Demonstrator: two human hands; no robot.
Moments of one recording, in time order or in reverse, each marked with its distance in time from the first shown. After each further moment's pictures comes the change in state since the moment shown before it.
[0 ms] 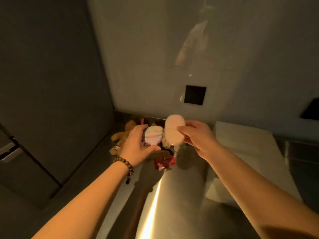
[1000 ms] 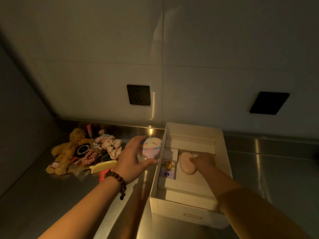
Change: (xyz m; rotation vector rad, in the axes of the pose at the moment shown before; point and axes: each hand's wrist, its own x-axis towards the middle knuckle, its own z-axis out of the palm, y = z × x) left_hand 0.045 0.101 0.165 -0.032 -0.146 0.063; right_hand 0.101 0.160 -0.231 -0.700 0.264 0.441
